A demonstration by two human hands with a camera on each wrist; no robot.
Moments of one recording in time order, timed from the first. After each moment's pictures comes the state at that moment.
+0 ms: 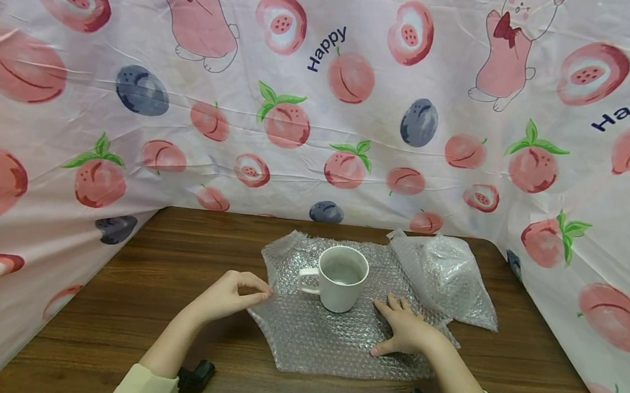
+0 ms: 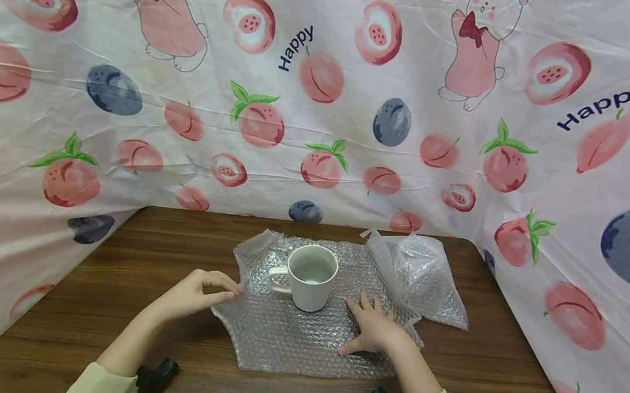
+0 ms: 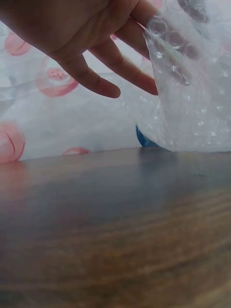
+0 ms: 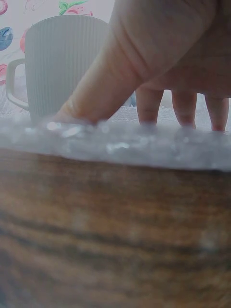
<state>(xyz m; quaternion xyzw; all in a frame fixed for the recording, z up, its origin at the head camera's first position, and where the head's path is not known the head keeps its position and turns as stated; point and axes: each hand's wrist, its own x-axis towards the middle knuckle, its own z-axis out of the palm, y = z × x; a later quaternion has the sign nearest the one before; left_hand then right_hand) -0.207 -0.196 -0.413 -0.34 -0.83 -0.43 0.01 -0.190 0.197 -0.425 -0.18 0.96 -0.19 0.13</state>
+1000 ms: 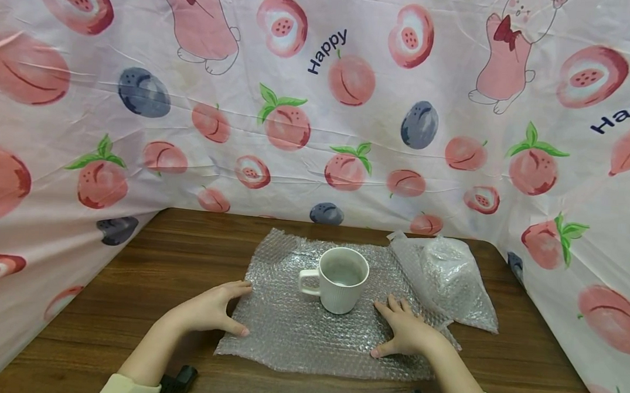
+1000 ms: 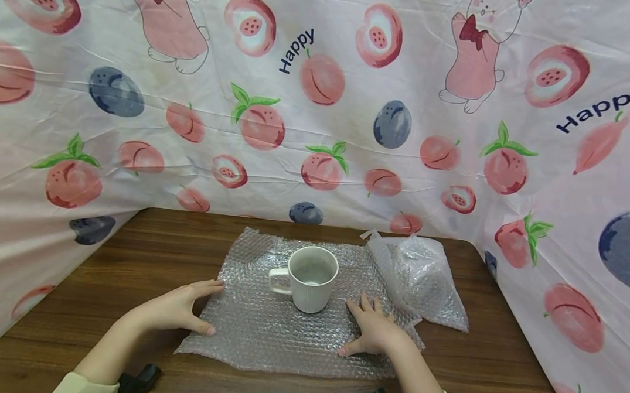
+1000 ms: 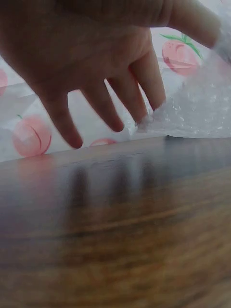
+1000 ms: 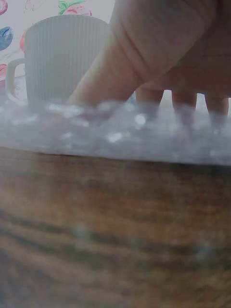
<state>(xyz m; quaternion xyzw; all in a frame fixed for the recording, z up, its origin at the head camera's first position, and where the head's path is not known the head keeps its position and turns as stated) -0.194 -0.227 -0.422 -0.27 -0.91 -0.31 -0.09 -0.191 0.199 -0.425 -0.19 0.96 -0.19 0.13</state>
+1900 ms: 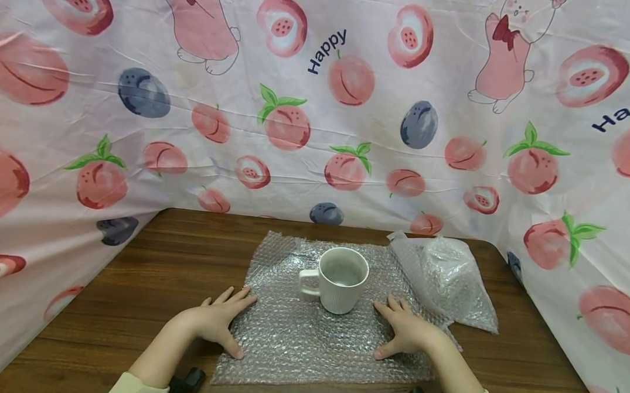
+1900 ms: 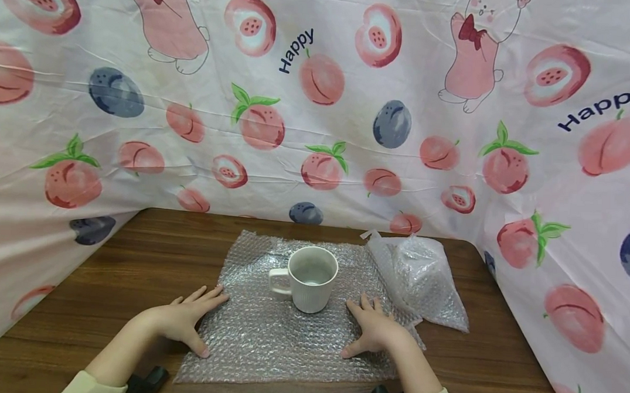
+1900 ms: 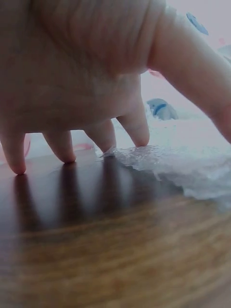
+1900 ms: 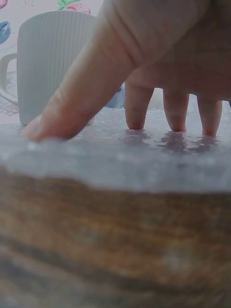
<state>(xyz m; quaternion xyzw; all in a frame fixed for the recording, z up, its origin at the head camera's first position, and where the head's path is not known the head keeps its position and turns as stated) -0.185 -0.215 -0.425 -0.19 -0.93 -0.25 -0.21 -0.192 0.199 -0.419 -0.19 0.95 -0.20 0.15</state>
